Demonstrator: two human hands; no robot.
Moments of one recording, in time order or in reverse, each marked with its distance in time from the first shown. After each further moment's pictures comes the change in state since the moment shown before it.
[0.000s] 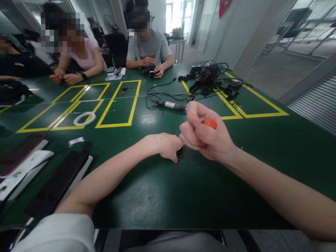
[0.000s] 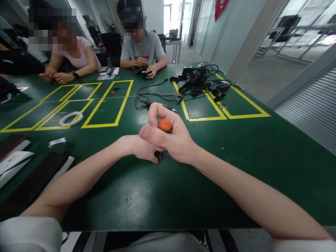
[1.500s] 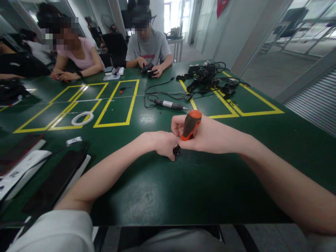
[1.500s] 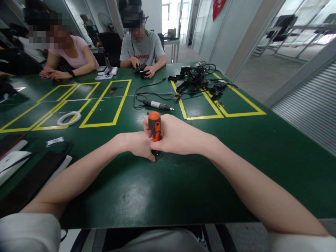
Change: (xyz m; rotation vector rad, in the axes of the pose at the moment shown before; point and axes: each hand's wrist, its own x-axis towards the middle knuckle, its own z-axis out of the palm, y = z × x) left_hand -0.012 0.013 -0.014 0.058 -0.074 -0.134; right_hand 0.008 -0.033 -0.018 -0.974 -0.268 0.386
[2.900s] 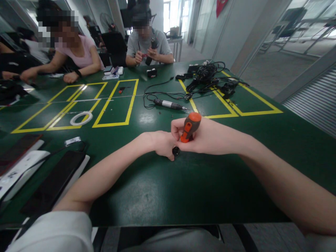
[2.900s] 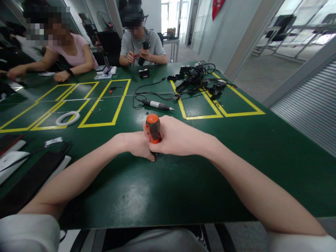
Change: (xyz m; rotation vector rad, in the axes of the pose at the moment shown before) left_hand 0.000 -0.001 0.001 -0.020 0.013 0.029; right_hand -0.002 -0.001 0.001 -0.012 -0.030 -0.004
